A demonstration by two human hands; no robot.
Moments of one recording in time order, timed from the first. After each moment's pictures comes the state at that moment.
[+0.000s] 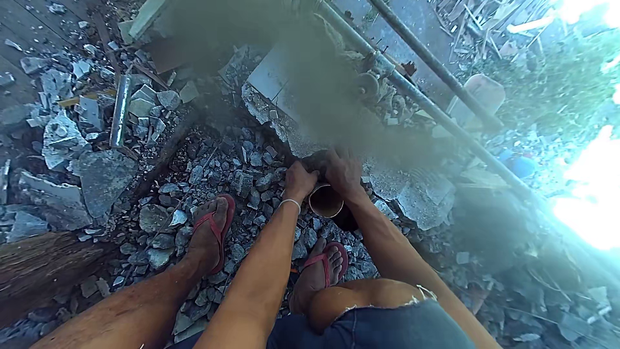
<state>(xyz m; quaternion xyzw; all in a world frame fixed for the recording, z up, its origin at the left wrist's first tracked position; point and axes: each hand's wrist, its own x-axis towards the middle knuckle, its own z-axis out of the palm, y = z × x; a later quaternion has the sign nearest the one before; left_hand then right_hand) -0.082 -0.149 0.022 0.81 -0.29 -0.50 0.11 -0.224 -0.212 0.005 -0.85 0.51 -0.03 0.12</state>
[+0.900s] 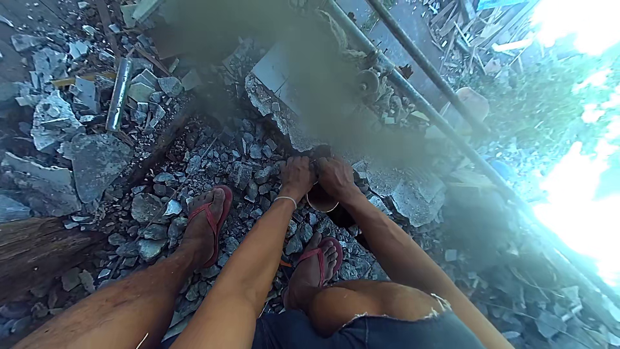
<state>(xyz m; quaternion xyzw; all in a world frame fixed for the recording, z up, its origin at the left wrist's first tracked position) -0.085 -0.129 0.007 0.76 -0.57 -0.29 0.07 -0.214 -0.188 0.028 -0.87 0.46 0.10 0.17</state>
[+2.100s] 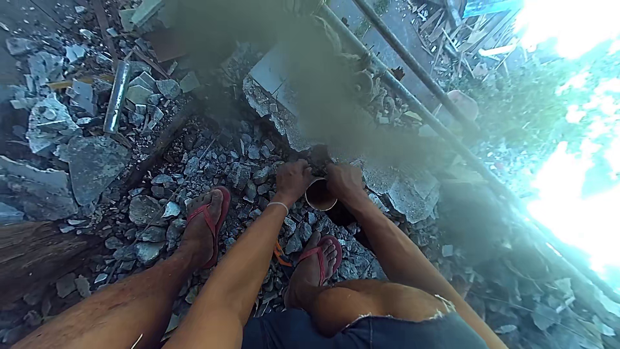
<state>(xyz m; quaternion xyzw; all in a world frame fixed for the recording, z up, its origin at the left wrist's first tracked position) -0.071 -0.112 0.005 0.75 -0.56 -0.32 0.18 -0.222 -0.187 0.060 -0.80 0.51 0.25 0.17</state>
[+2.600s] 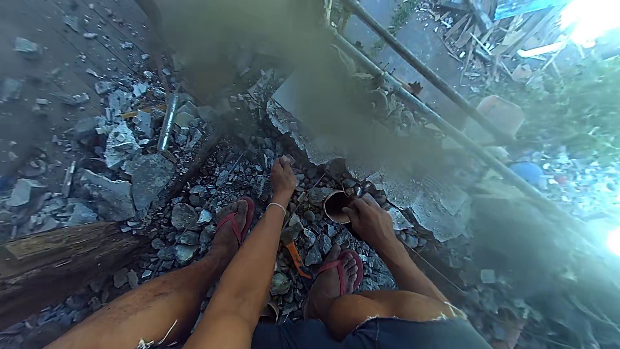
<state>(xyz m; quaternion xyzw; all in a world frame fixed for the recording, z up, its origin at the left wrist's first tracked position) -0.005 -0.119 0.039 0.85 -0.25 -0.36 0.31 -0.280 -0.123 0.070 -0.82 0.51 0.07 0.25</state>
